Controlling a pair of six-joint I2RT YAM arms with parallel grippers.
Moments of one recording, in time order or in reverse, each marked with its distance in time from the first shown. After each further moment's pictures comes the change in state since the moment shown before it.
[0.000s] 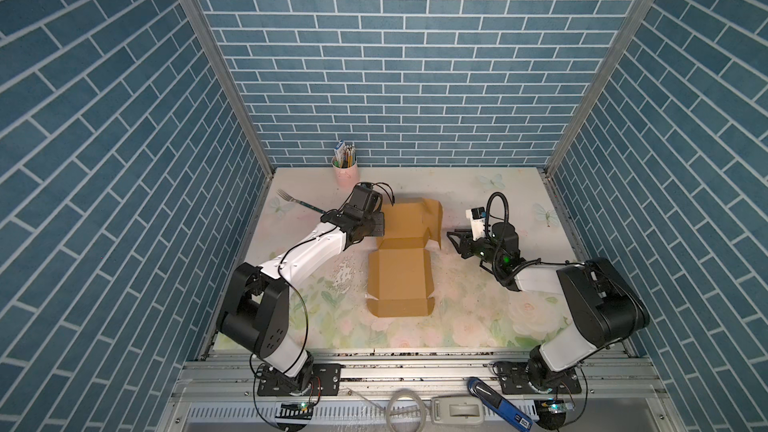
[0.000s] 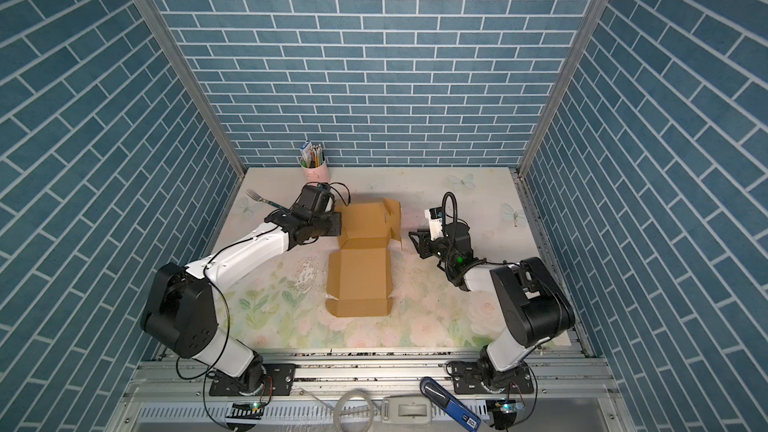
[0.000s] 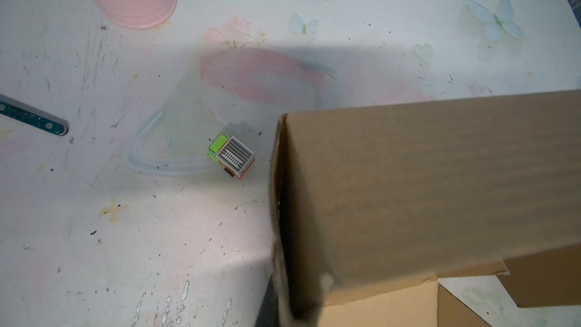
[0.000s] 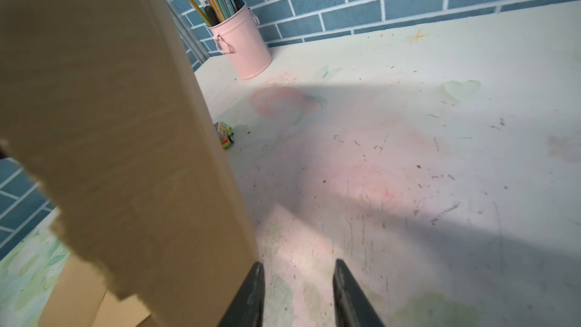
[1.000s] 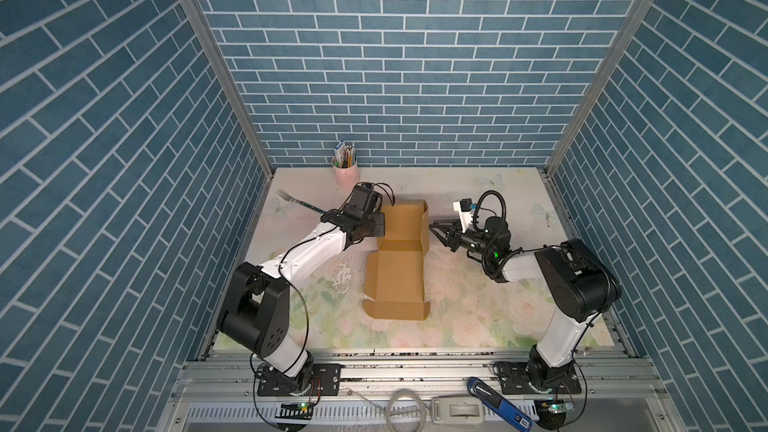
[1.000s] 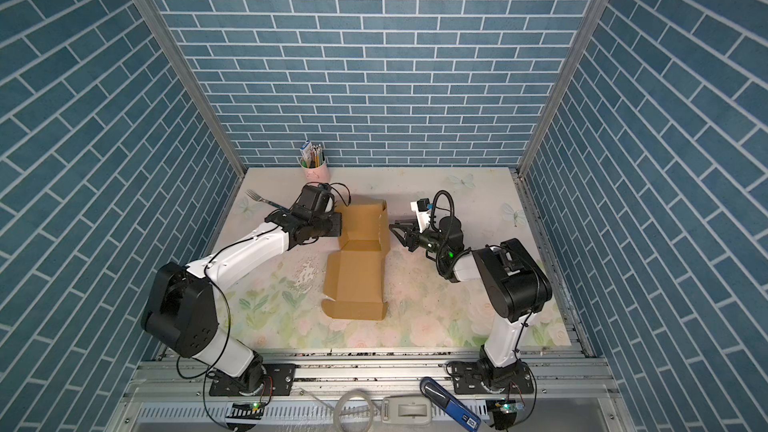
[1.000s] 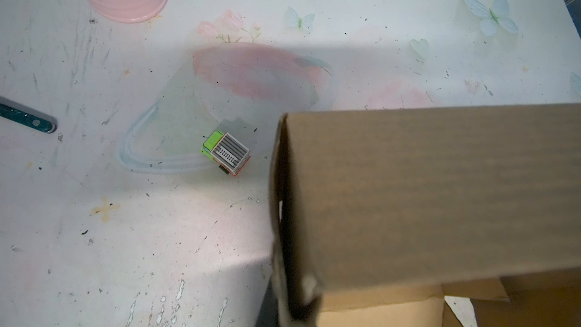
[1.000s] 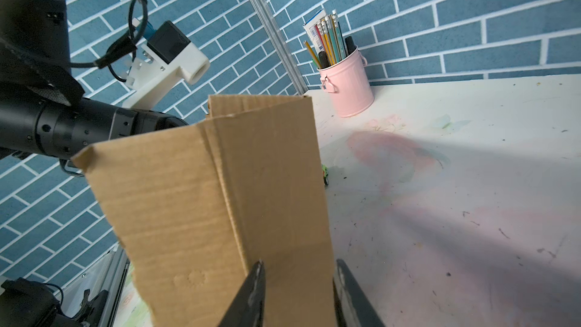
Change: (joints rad) left arm 0.000 0.004 0.000 -0.002 0.023 0.000; right arm 0.053 0.165 0.091 0.342 -0.280 0.164
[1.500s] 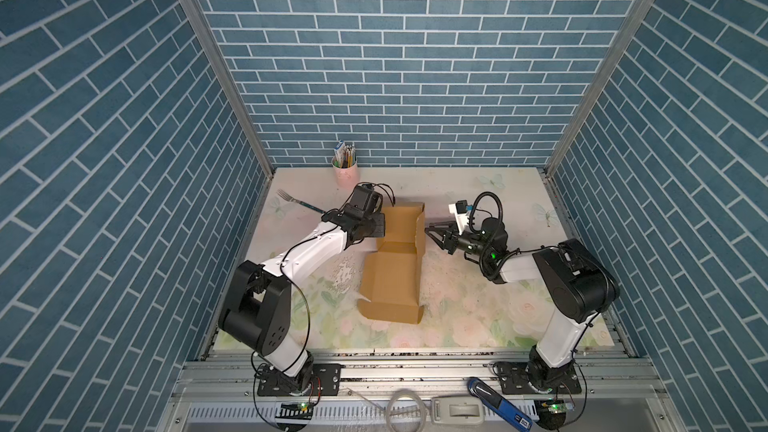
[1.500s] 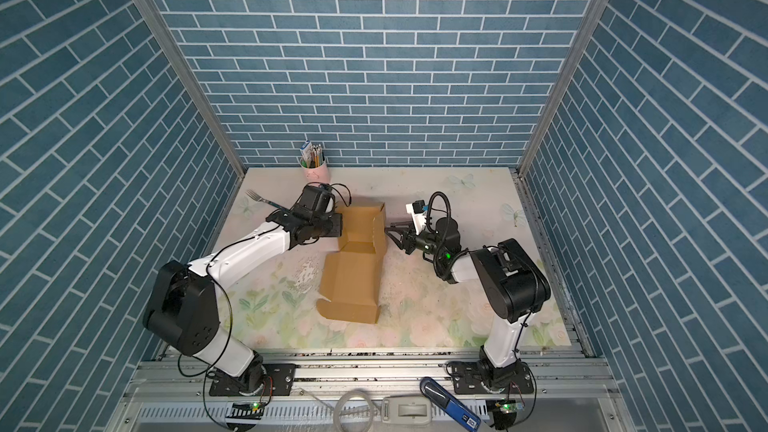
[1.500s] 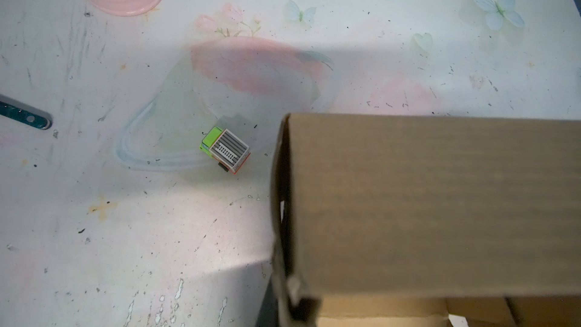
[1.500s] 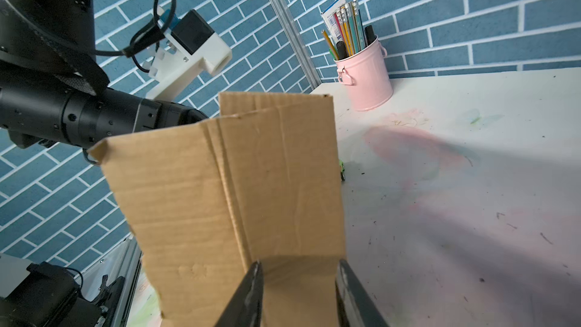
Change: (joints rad) left arm 0.000 0.014 0.002 -0.004 0.006 0.000; right arm 0.031 0.001 0.000 0.002 -0.022 0.000
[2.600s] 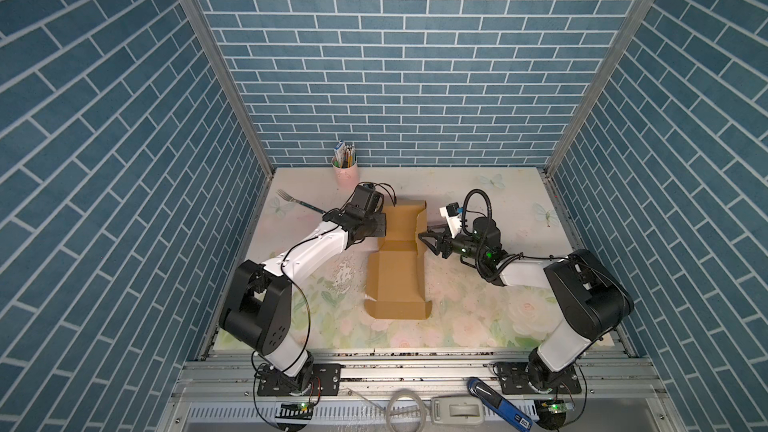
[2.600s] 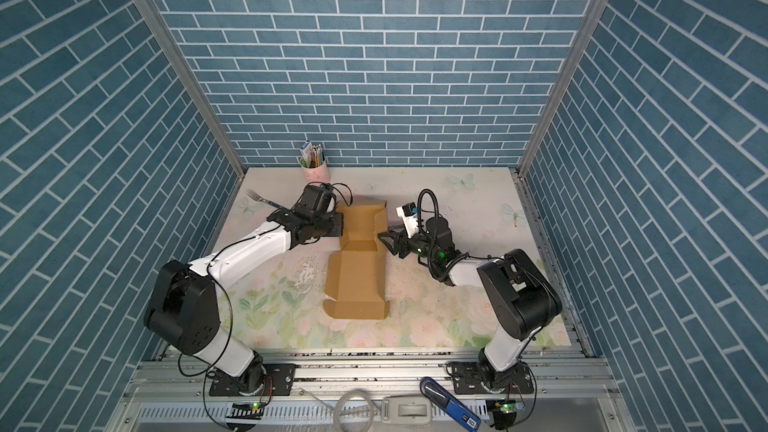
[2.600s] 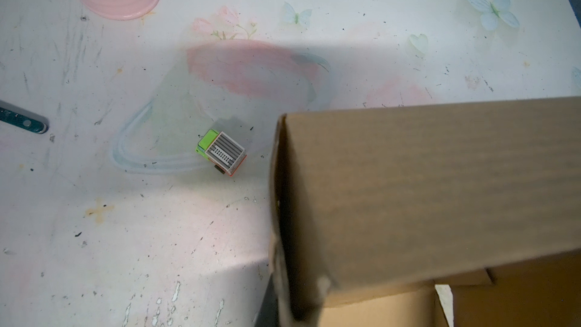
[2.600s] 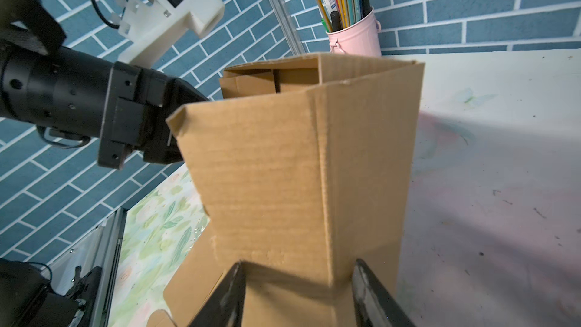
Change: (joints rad) left arm -0.012 0.002 0.009 0.000 -0.003 0.002; right arm 0.088 -0.126 0.018 -0.293 0.165 -0.124
